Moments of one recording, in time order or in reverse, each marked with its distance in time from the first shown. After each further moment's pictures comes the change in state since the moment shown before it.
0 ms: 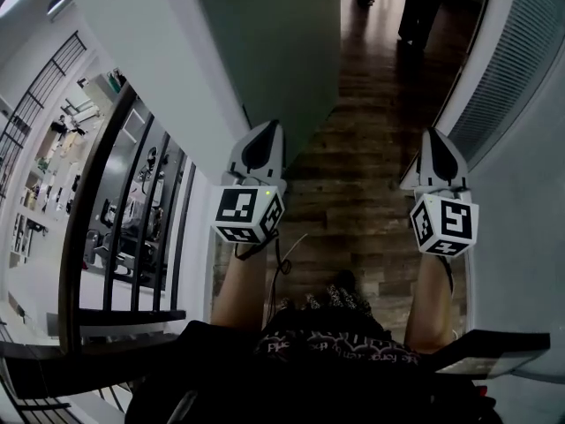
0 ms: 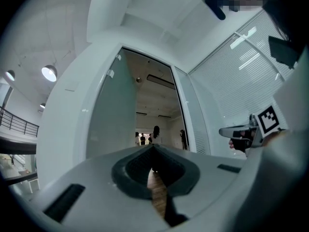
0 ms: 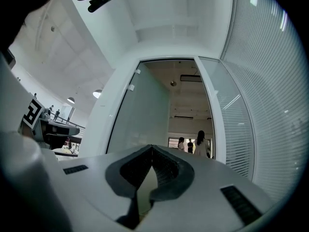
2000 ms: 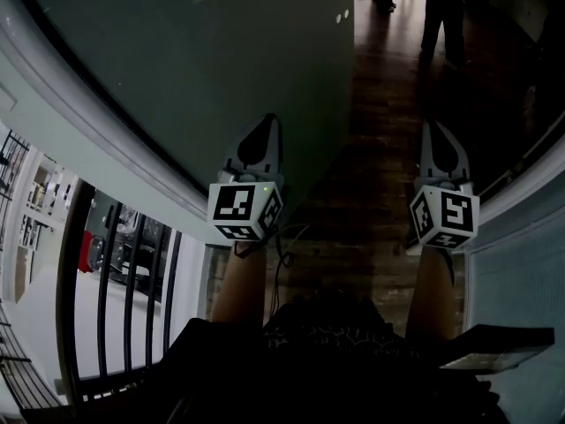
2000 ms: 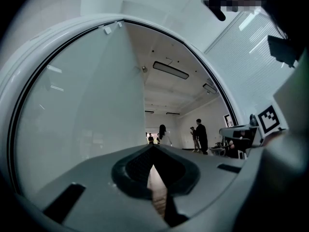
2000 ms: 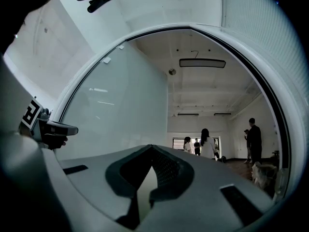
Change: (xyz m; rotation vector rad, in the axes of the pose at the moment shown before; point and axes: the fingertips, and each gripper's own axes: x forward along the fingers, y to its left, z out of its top) left arm 0.386 0.058 -0.037 0.047 0.011 0.110; right arm 0.369 -0.181 -0.084 0.049 -0.022 0.085
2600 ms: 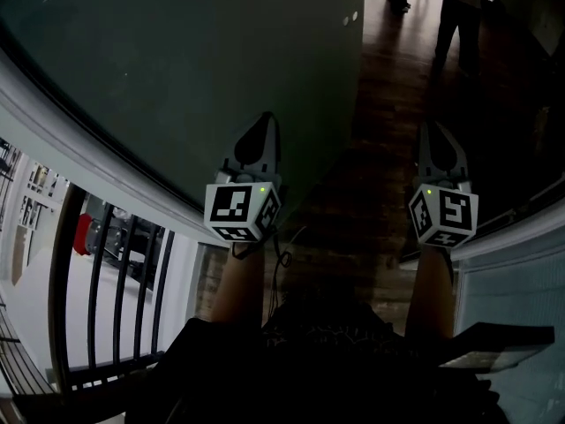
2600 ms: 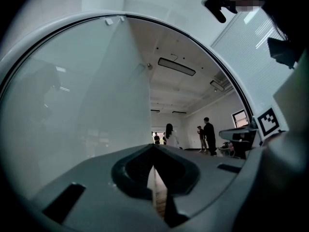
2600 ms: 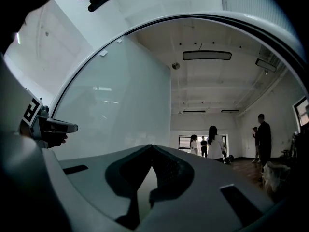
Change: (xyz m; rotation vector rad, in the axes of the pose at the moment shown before) left arm 0.052 0.011 -0.011 -0.012 0.013 0.076; right arm 0.071 -0.023 -0.021 0.001 0.018 0.079
